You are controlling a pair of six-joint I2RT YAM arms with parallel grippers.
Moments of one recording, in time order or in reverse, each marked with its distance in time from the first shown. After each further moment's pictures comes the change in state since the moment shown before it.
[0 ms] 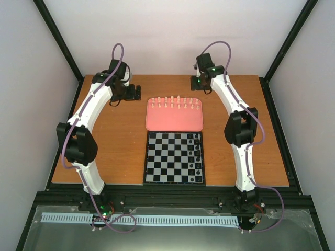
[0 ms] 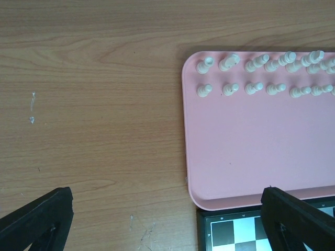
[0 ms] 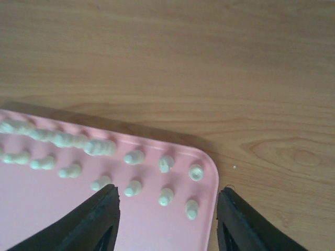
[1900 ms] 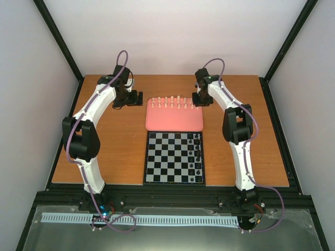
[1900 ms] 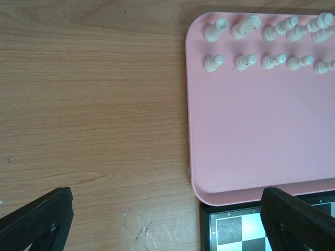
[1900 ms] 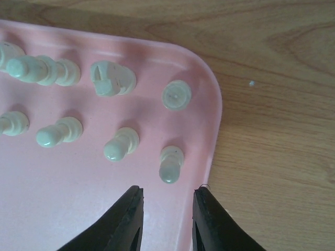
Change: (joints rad) left arm 0.004 0.068 -0.056 0.016 0.043 -0.003; right arm -0.027 0.117 -0.128 -0.105 -0.006 0.006
